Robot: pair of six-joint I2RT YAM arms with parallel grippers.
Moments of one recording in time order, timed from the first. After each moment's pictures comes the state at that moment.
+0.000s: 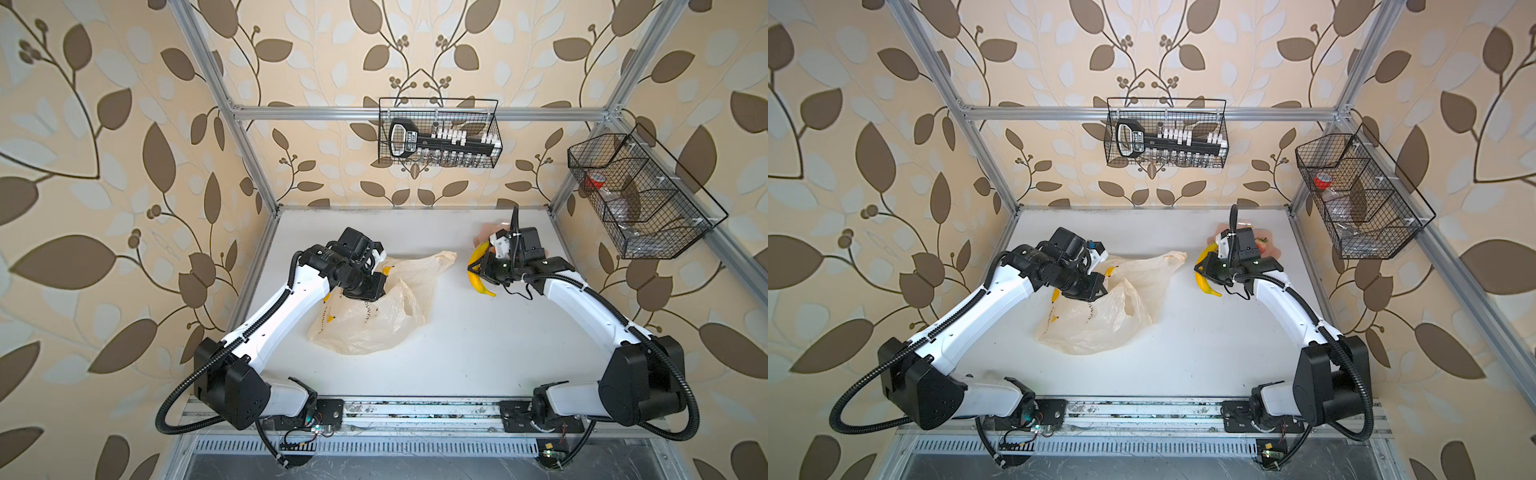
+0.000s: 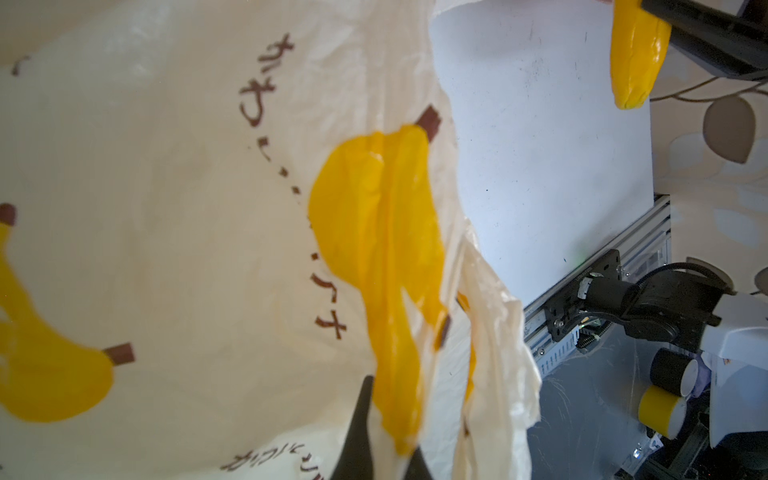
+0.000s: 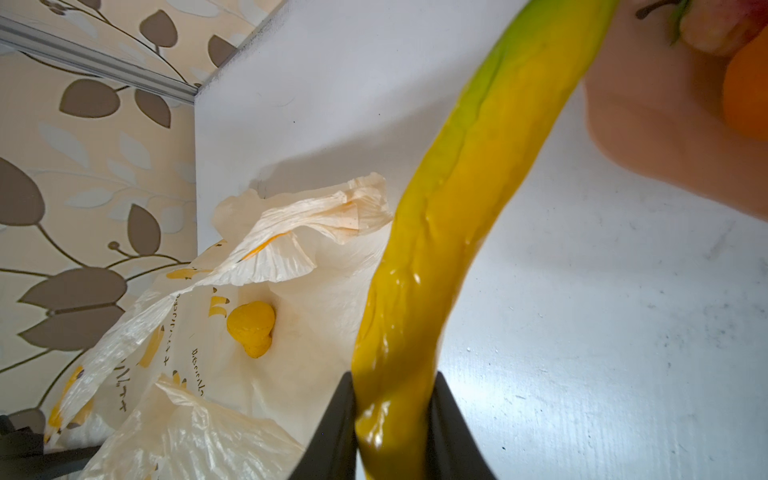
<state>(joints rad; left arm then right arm) -0.46 1.36 1.28 -1.05 0.39 -0.27 0.19 1.38 1.05 -0.53 -0.37 0.57</state>
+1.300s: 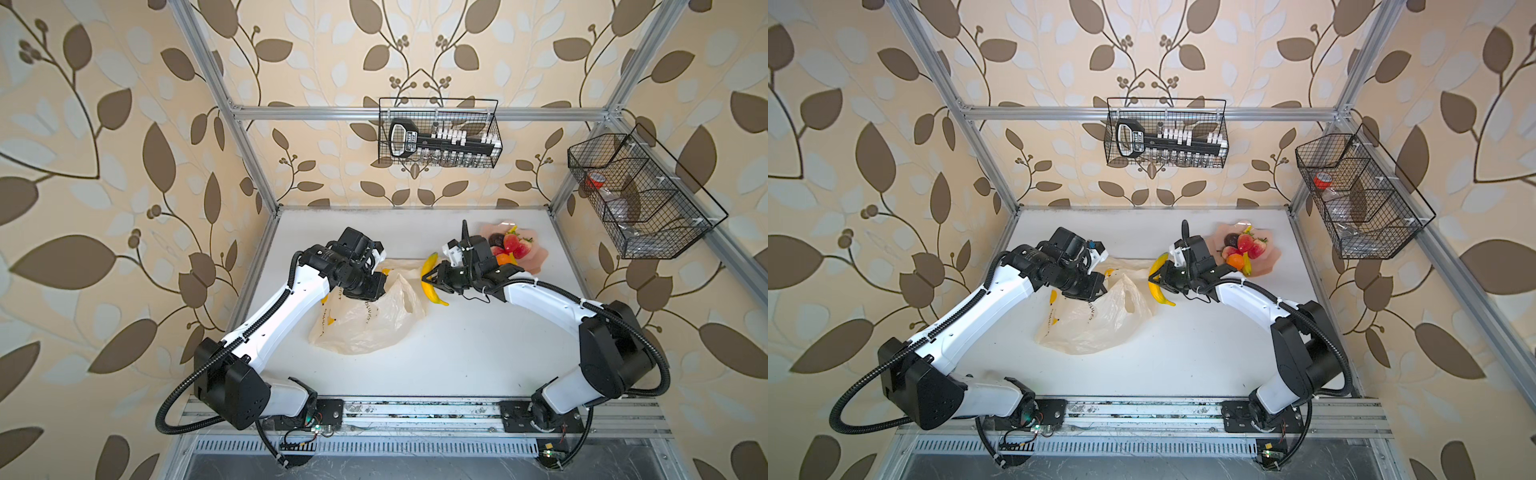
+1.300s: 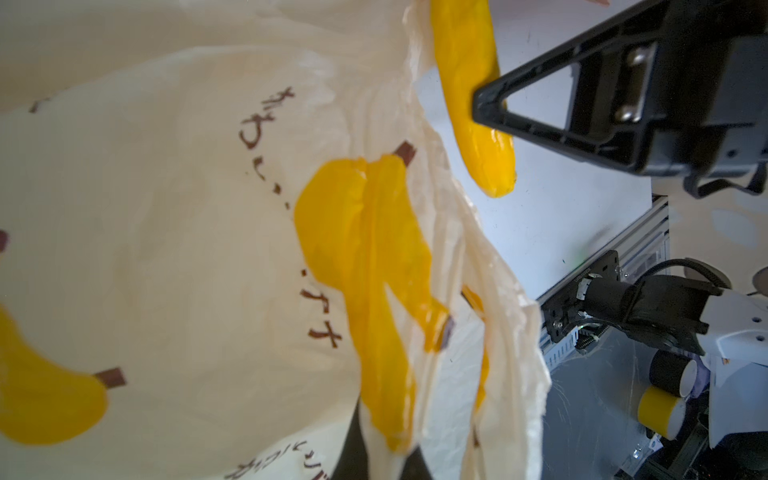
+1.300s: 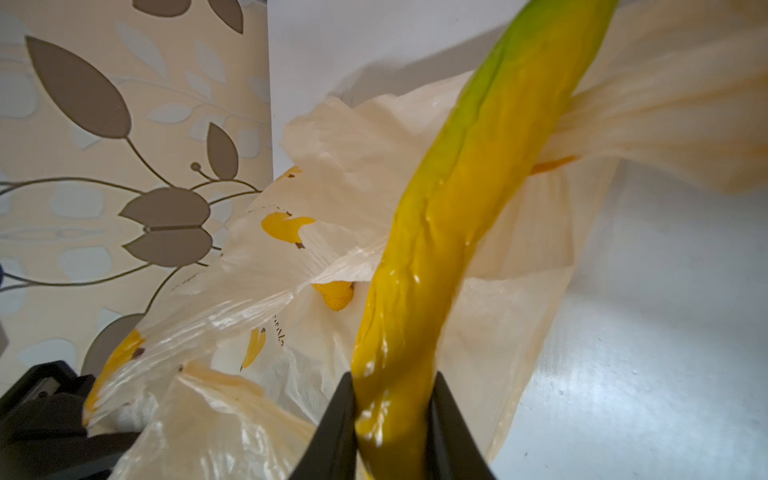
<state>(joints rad) -0.46 1.36 1.28 -1.04 0.39 -0.27 0.50 1.58 1.03 -0.22 -0.48 0.84</state>
